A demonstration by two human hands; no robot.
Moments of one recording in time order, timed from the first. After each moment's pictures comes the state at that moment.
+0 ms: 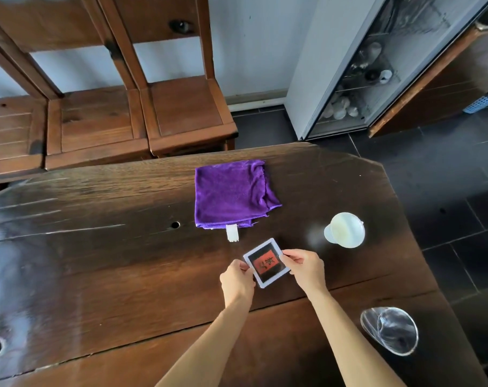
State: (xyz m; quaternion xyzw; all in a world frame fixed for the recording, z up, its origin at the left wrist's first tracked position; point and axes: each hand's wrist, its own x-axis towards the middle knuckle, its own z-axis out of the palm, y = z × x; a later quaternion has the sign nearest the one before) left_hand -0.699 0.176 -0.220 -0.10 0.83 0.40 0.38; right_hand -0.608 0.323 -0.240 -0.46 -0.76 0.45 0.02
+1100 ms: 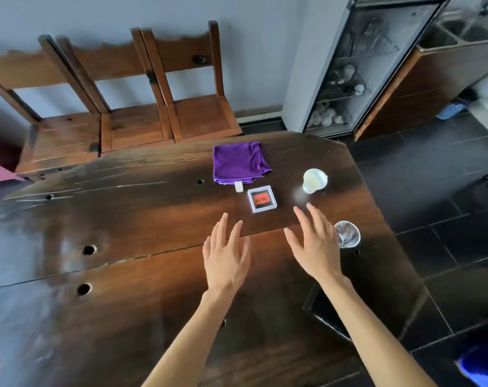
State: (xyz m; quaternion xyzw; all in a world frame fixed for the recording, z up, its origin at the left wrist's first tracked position) left_hand -0.552 0.007 -0.047 0.23 0.93 0.25 0.13; right_hand -0.445 0.191 -0.035 -0.32 -0.94 0.12 0.05
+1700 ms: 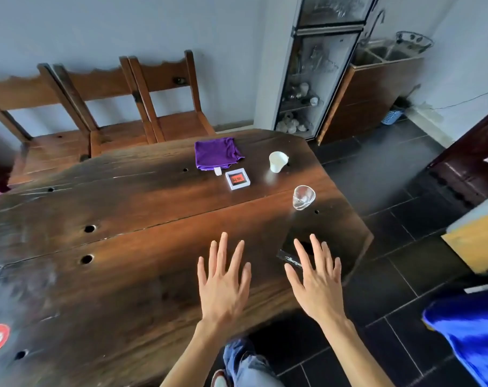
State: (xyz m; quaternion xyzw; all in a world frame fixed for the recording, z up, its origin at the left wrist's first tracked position) left_hand -0.349 -0.128 -0.015 0.34 0.92 0.18 0.09; right_hand -0.205 0.027 0.009 -0.39 -0.92 0.08 0.02
